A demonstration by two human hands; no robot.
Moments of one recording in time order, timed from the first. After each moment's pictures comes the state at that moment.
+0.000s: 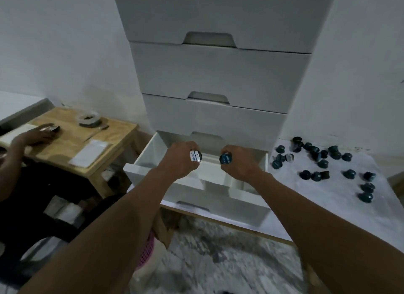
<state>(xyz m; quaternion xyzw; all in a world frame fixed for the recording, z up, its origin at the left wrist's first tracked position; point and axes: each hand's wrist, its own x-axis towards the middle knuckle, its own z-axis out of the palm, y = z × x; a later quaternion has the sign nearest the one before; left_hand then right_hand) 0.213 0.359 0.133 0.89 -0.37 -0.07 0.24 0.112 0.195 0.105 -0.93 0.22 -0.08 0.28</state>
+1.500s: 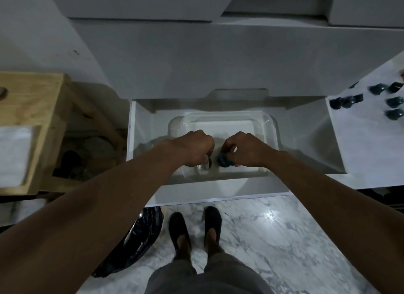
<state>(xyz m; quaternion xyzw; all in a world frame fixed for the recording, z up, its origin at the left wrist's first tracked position) 0.385 0.309 -0.007 0.71 -0.61 -0.35 -0.06 0.239 0.213 -0.015 -0.84 0.36 0.19 0.36</state>
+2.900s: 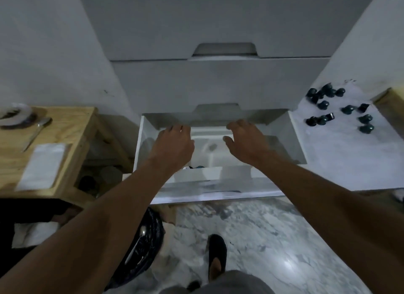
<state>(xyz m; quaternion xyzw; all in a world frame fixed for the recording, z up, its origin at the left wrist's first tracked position) 0.348 0.368 0.054 0.85 -0.53 0.01 0.04 0.202 0.229 0.036 -0.92 0.37 -0.05 0.13</state>
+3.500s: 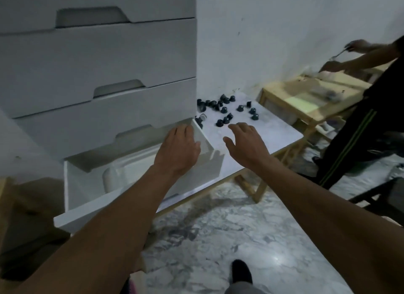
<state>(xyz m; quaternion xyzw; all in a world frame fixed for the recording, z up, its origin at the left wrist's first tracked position) 0.176 0.329 0.116 0.64 -0.74 0.11 0.17 -0.014 0.264 0.102 -0.81 0.55 -0.18 0.05</state>
